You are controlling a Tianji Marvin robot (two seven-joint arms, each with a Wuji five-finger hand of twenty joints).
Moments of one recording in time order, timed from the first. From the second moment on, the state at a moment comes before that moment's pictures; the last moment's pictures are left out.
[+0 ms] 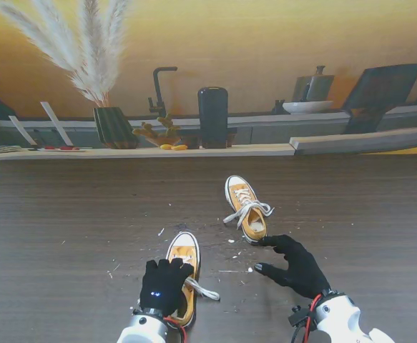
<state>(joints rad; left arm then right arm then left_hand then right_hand) 1.86 -1.08 -0.84 -1.84 1.16 0.58 0.22 -2.10 -1.15 1.37 -1.88 -0.43 -0.20 -0.18 1.02 -0.48 0.75 0.00 0.56 -0.01 0.56 0.46 0.55 0.07 0.32 0.49 0.46 0.15 0.58 0.79 0.18 0.20 1.22 0.69 0.44 -0.59 0.91 -0.12 0.58 0.16 0.40 0.45 0.45 0.21 0.61 0.34 0.56 0.34 0.28 0.33 0.14 0.48 0.81 0.56</state>
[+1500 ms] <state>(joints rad) 1.11 -1.26 -0.70 -1.08 0.70 0.24 0.58 -2.09 -1.13 1.34 -1.90 -0.41 -0.19 -0.12 1.12 -0.59 0.79 -0.12 0.77 -0.16 1.03 0.80 0.80 0.00 0.58 0.97 0.60 0.14 0.99 0.95 0.41 0.12 1.50 0.67 0.42 -0.56 0.91 -0.12 0.61 0.16 0.39 0.45 0.48 0.23 0.60 0.34 0.58 0.34 0.28 0.33 0.15 0.48 0.81 0.56</state>
